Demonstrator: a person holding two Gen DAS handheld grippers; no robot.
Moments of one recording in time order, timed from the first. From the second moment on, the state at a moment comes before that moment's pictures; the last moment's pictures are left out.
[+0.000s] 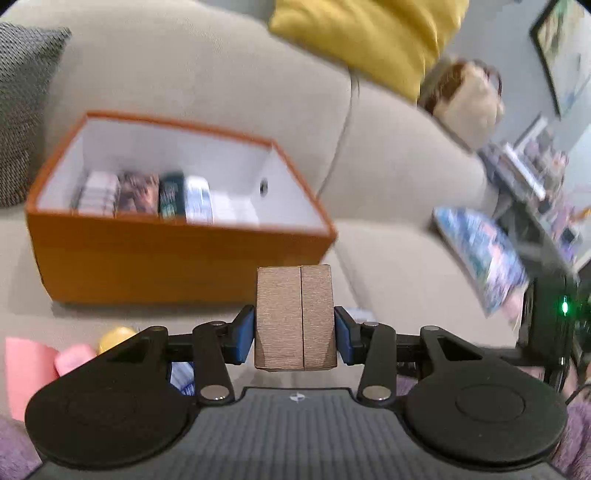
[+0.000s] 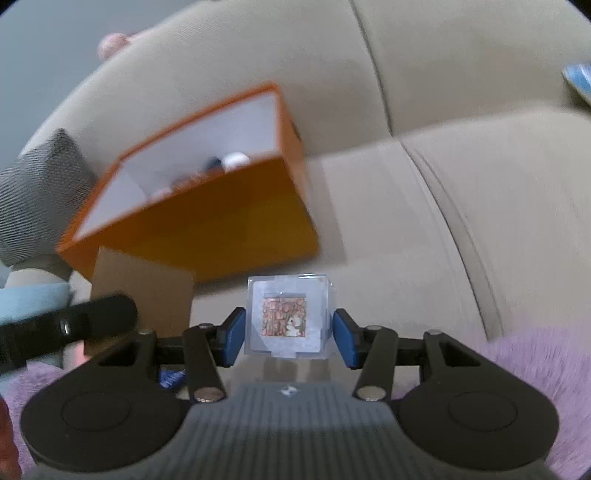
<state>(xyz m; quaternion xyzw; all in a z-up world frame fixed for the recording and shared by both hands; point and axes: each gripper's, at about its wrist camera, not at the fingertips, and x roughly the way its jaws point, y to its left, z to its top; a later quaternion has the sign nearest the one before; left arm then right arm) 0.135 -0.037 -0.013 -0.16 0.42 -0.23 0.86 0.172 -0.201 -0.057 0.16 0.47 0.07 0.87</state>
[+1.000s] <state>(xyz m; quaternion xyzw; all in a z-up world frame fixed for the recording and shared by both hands) 0.348 -0.030 -0.063 -0.24 0.51 -0.18 0.81 0.363 -0.159 -0.012 0.02 0.44 0.13 0.89</state>
